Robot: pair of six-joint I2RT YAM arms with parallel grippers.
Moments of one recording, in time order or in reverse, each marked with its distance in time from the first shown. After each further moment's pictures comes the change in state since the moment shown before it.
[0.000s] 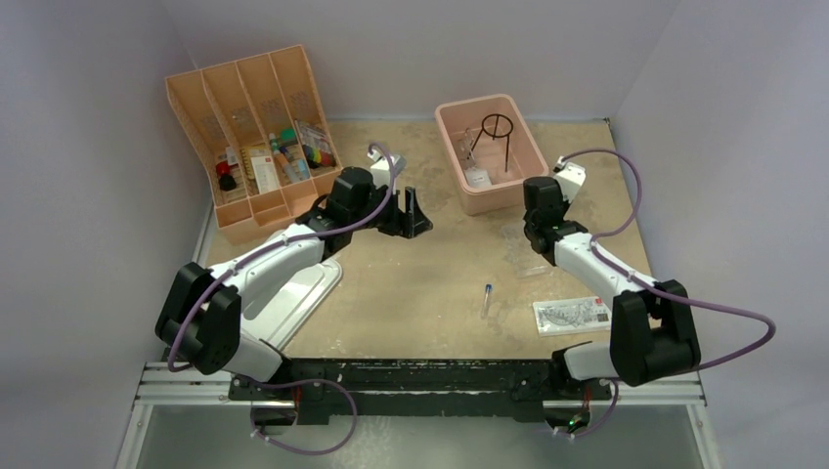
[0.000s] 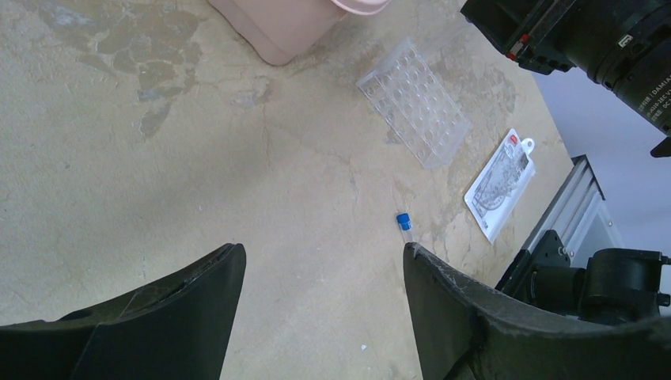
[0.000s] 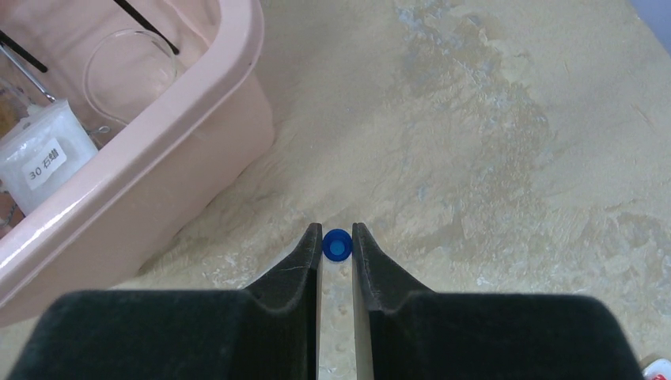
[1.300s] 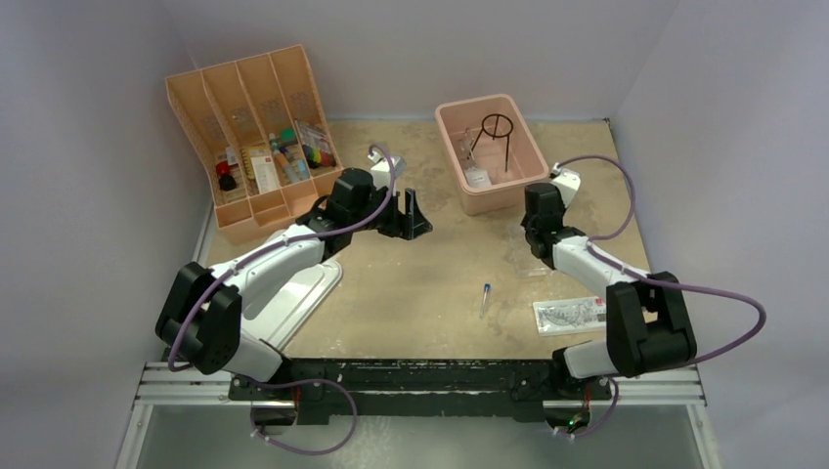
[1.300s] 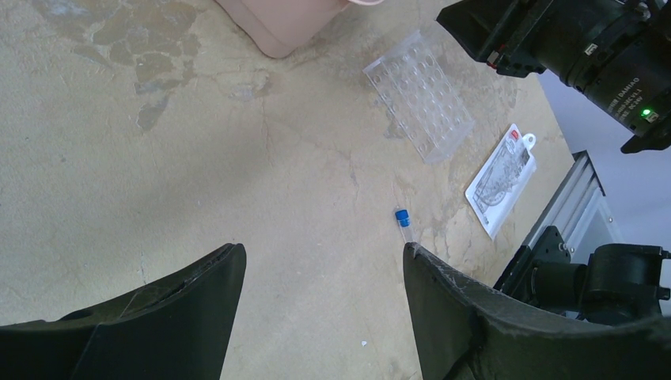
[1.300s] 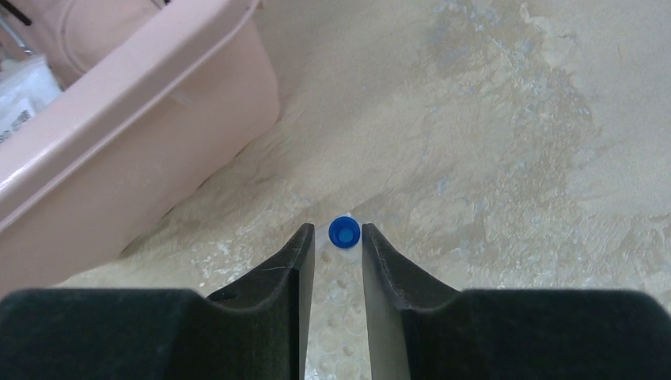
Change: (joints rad) left arm 0.000 0.001 -0.009 0.000 0.007 0.000; right arm -0.026 0.051 -0.070 0.126 -0.077 -0.035
